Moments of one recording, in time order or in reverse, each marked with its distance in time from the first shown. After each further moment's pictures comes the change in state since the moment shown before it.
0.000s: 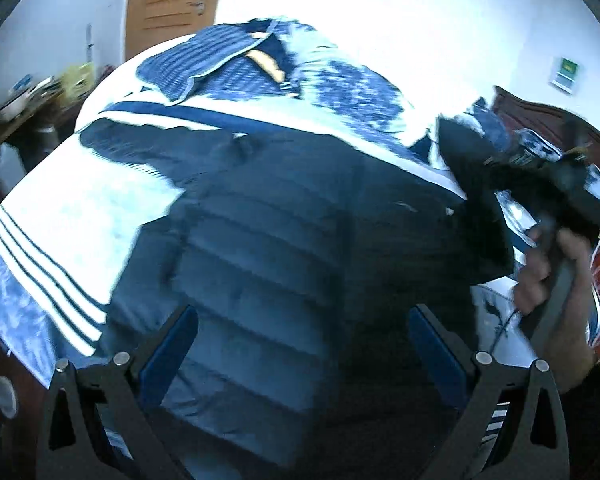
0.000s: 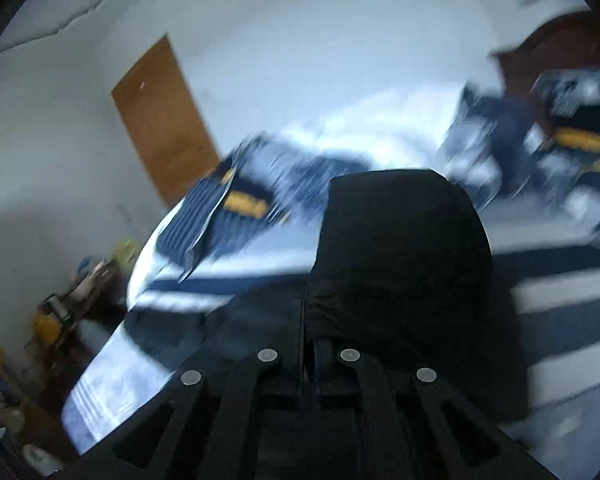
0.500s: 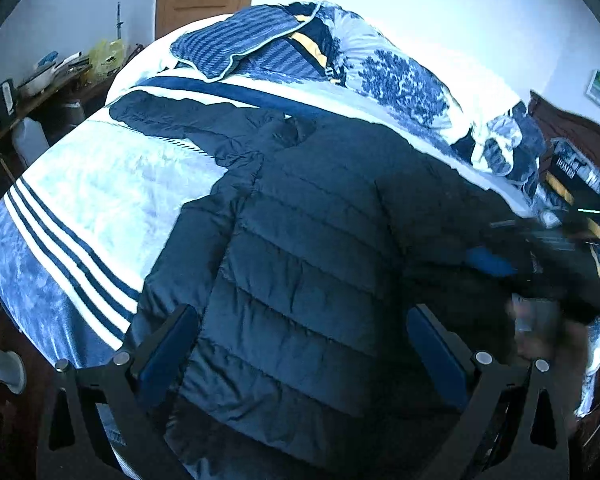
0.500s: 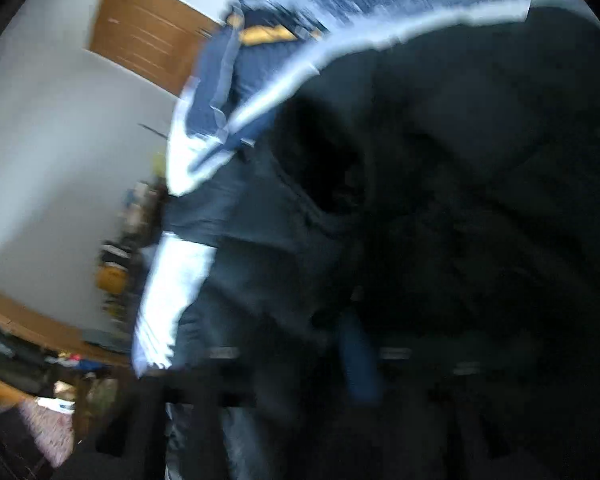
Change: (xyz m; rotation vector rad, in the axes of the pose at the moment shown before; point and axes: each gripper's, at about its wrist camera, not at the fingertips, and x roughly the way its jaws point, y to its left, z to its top) left arm 0.032 0.029 0.005 -0.047 0.054 0.085; right arm 0.083 -0.038 -0.098 0.203 0.330 0.253
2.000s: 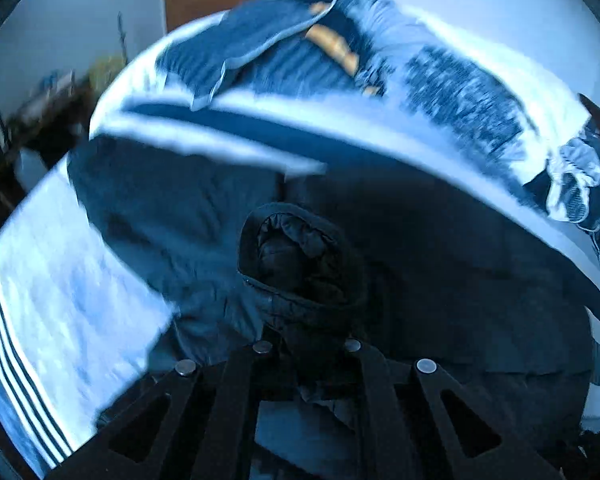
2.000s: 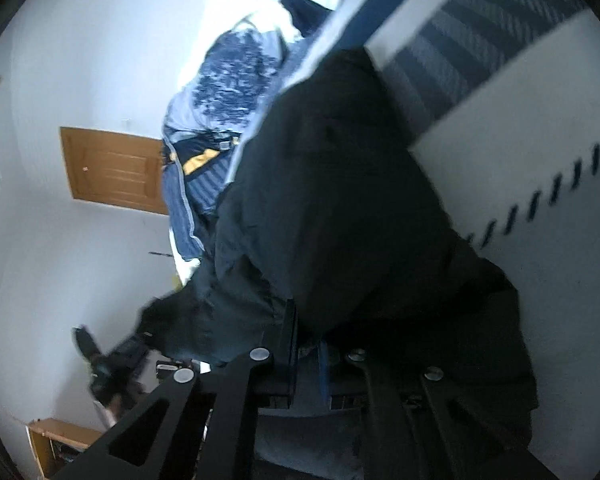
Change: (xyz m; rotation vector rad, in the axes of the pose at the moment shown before) left arm 0.171 -0.014 0.166 -0.042 -0.005 0.140; right arm -0.026 -0.219 0.030 0.469 -0.145 0.089
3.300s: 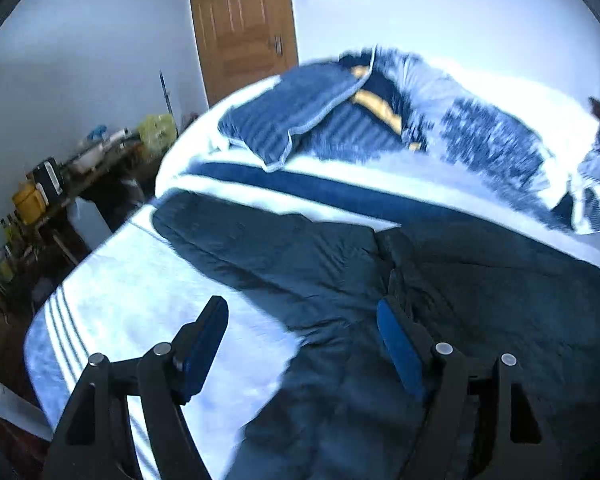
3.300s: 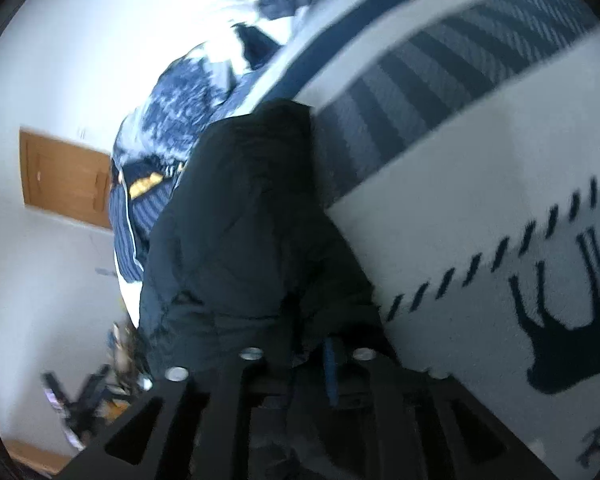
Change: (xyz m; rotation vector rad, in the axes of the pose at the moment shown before) left arm -0.127 0.084 -0.004 0.081 -0.259 0.149; right arm -0.041 0.006 0.017 -0.128 -0.094 -0.234
